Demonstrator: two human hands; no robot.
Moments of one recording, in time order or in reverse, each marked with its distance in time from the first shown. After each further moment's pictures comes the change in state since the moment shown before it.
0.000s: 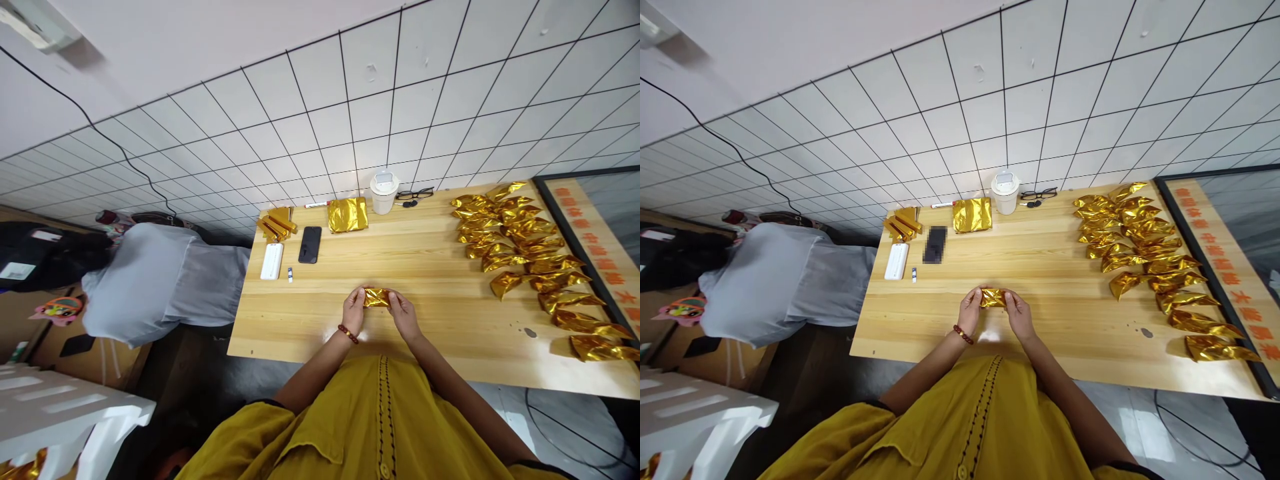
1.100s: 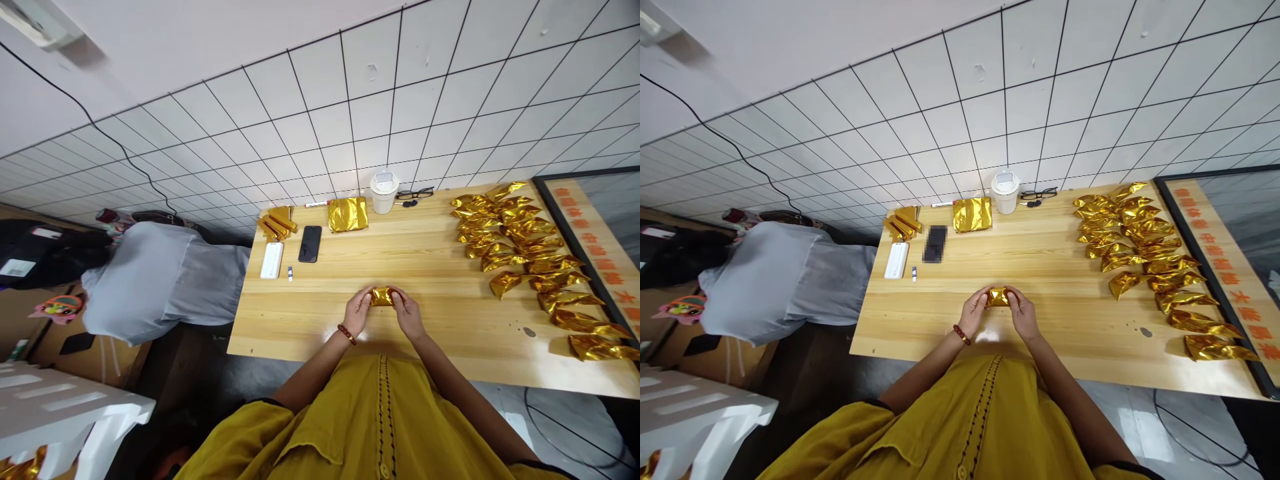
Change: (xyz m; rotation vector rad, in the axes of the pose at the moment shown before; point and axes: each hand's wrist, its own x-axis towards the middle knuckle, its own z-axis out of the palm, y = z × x) left_hand -0.003 -0.002 -0.011 0.365 -0.199 0.150; right_hand 0.004 -0.003 -0.016 -0.186 -0.024 -0.152
